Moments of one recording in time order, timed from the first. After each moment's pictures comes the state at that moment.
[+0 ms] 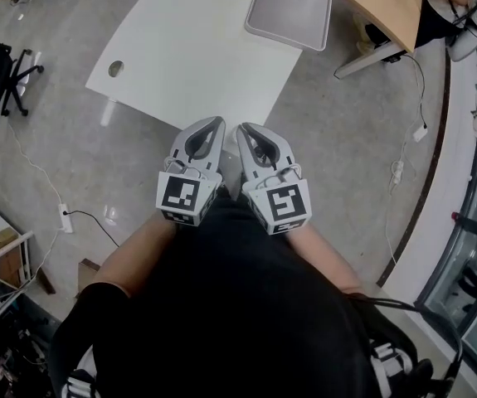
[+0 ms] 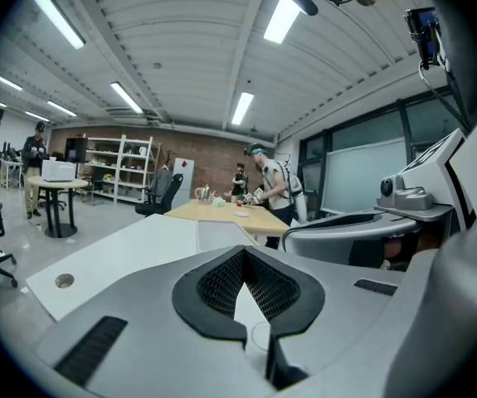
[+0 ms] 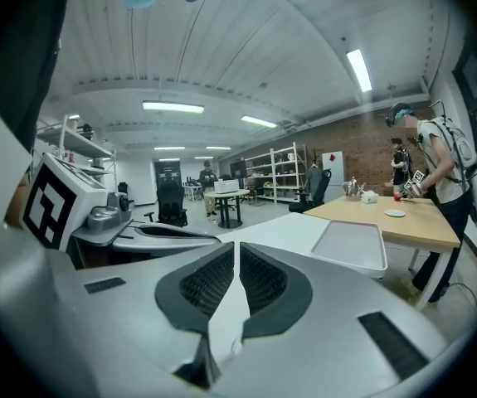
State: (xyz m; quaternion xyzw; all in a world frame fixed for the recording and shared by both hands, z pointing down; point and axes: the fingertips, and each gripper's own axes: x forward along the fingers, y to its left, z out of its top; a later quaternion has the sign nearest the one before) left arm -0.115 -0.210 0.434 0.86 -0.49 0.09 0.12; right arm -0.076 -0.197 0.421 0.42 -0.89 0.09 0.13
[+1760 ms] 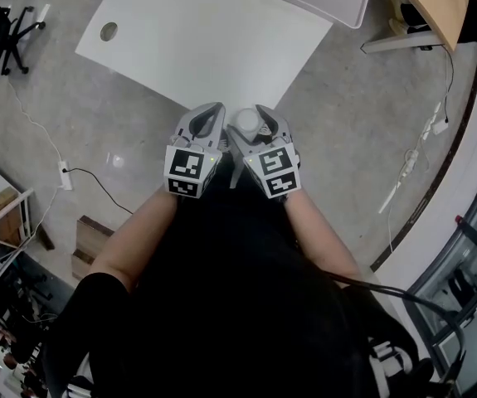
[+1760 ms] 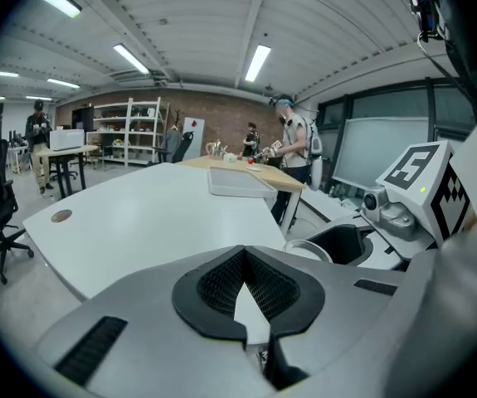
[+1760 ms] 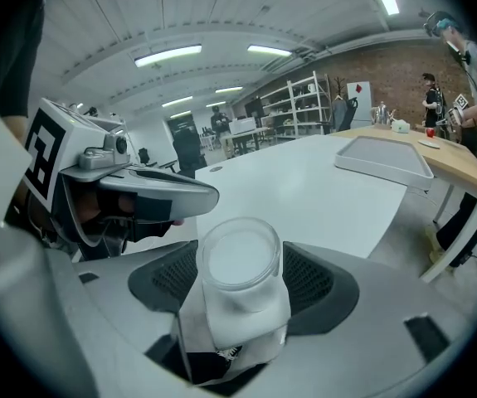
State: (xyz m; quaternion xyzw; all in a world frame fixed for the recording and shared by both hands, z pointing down) left arm -0.122 -0.217 0.599 0.83 -0.49 0.19 0.21; right arm -0.082 -0.196 0.628 0.30 -0.88 0.21 0.29
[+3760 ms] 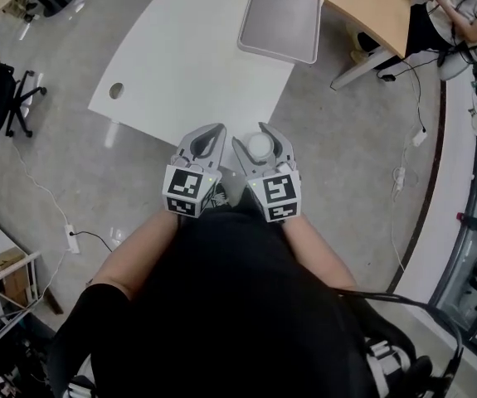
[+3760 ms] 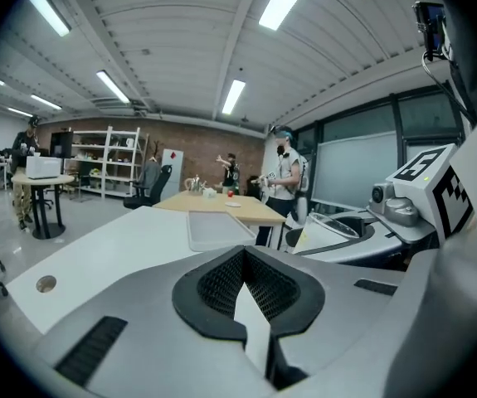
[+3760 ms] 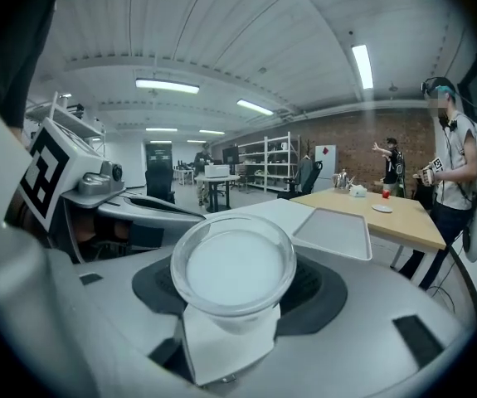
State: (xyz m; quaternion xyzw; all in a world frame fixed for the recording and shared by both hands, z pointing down) left arm -0.100 -0.226 0.472 0.88 -0.44 0.11 0.12; right arm -0.054 -0.216 0.478 0.44 -0.87 0.08 0.18
